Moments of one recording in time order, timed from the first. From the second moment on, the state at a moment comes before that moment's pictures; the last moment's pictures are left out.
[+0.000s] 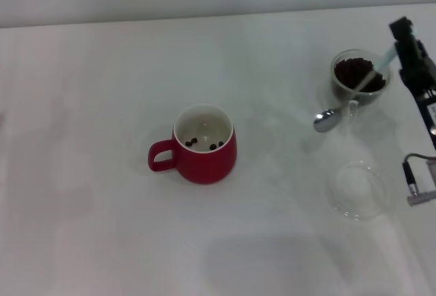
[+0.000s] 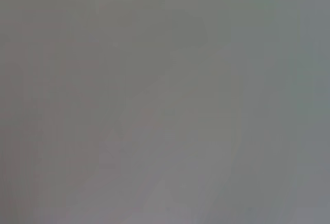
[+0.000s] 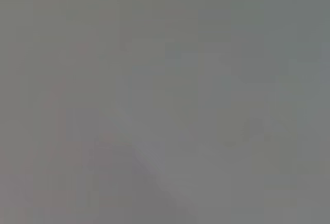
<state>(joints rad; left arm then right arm) -0.42 -2.08 -0.30 -0.11 -1.63 -1.23 2.82 0.29 2.02 0.11 0.48 -1.62 -1.64 0.65</state>
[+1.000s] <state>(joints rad) -0.43 -2.08 -0.30 -0.11 -1.64 -1.23 2.82 0.22 2.01 -0.26 0.44 -1.24 -1.72 0.59</state>
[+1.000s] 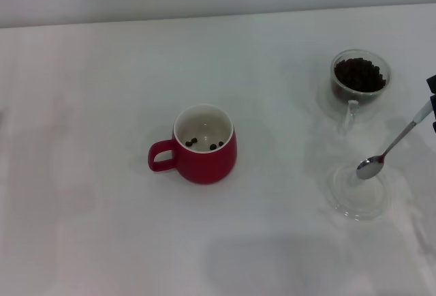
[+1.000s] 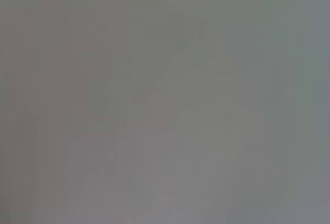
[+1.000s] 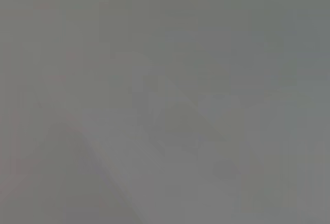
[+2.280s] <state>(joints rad) -0.44 -2.08 -0.30 -0.12 -1.64 -1.22 2.82 0.24 2.02 -0.28 0.42 -1.26 -1.57 0.52</state>
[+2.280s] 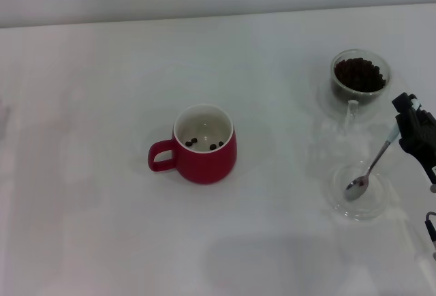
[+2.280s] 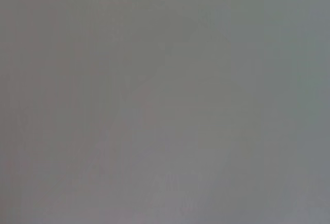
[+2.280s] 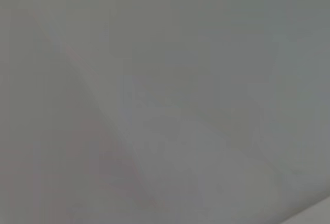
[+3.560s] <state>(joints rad) -0.45 -2.08 -0.30 -0.12 -1.64 -1.22 2.82 0.25 2.02 -0.30 0.39 -1.26 -1.47 0.57</state>
